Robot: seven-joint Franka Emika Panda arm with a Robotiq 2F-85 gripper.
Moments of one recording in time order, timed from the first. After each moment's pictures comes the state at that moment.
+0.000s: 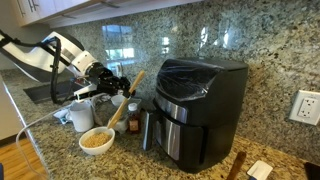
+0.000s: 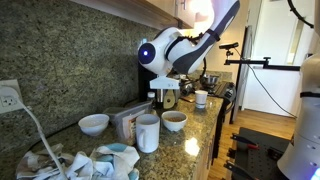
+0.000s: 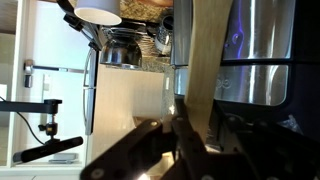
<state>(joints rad) 0.10 0.18 0.10 -2.20 -1.37 1.80 2.26</state>
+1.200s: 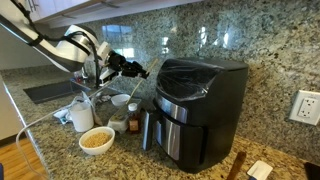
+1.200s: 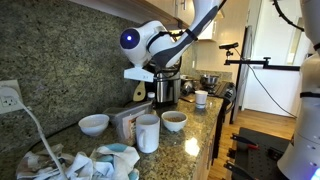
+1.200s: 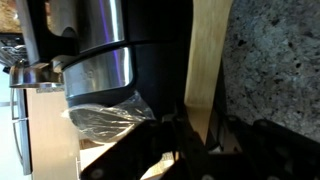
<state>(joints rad) 0.10 0.33 0.10 -1.90 -1.48 2.04 2.26</state>
